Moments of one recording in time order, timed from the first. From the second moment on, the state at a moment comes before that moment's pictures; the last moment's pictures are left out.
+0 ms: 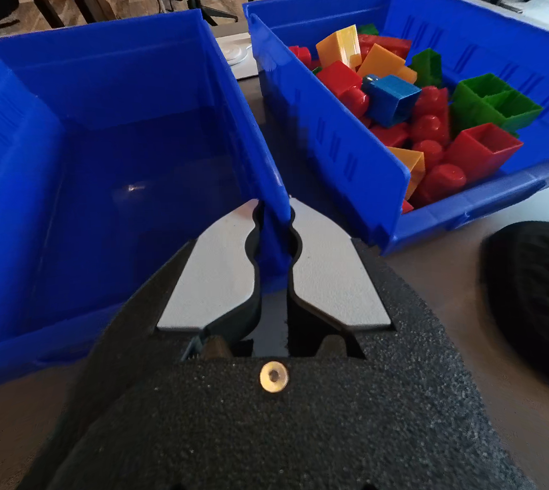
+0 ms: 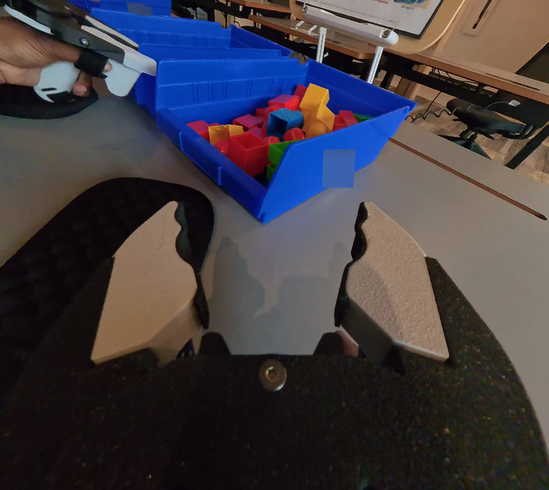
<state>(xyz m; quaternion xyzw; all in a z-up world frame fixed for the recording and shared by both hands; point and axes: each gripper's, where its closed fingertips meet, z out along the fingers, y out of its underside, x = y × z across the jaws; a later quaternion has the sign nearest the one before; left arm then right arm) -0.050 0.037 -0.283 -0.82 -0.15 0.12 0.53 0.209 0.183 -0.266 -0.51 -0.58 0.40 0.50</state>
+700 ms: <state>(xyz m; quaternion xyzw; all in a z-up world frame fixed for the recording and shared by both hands) -0.012 0.019 -0.235 -0.74 -0.10 0.23 0.62 0.192 0.192 -0.256 -0.61 -0.48 0.35 0.53</state>
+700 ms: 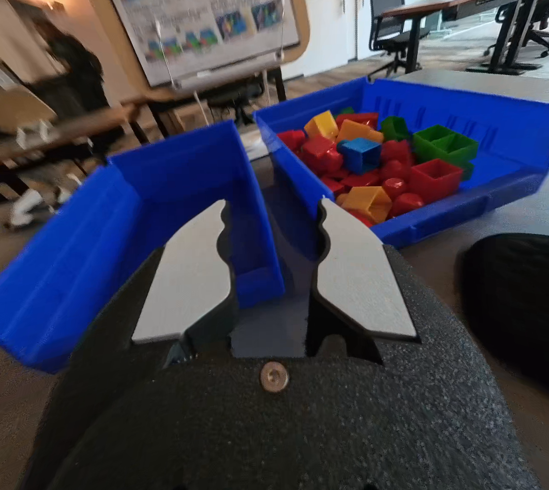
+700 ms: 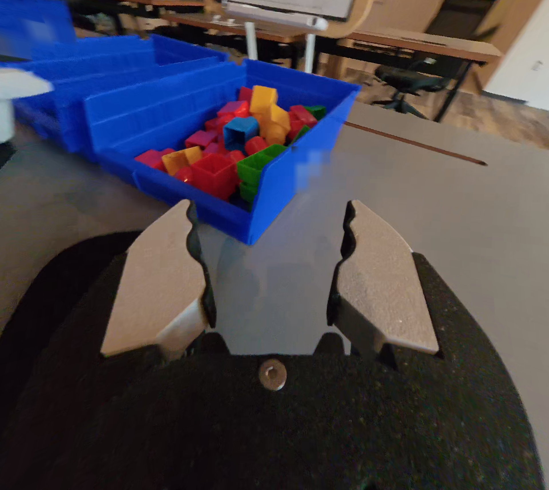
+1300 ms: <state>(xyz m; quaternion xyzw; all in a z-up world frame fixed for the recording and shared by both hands) 0.021 0.073 -0.279 -0.77 -0.13 0.15 0.61 0.153 0.204 -0.276 -0.69 -0.42 0.25 0.54</state>
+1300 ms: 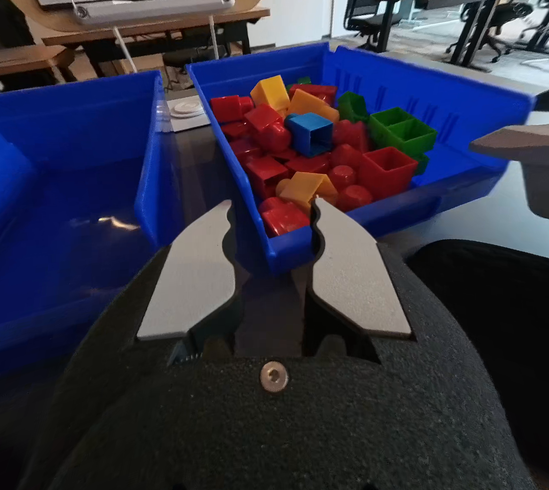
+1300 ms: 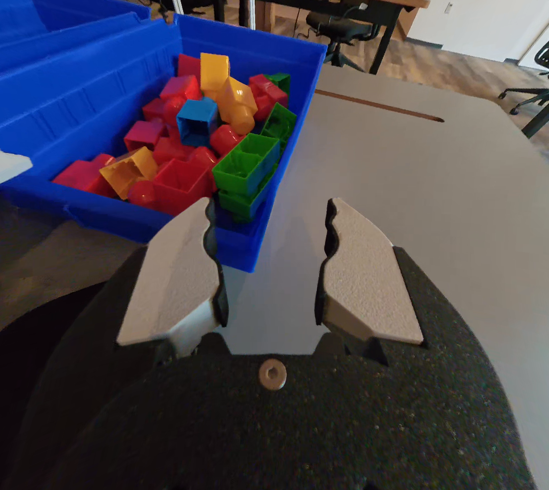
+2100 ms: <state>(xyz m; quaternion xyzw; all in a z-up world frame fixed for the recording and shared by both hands) 0.003 0.076 -0.266 -0.77 -0.13 0.19 0.59 0.143 0.205 -0.262 -0.66 -0.46 0.14 0.57</state>
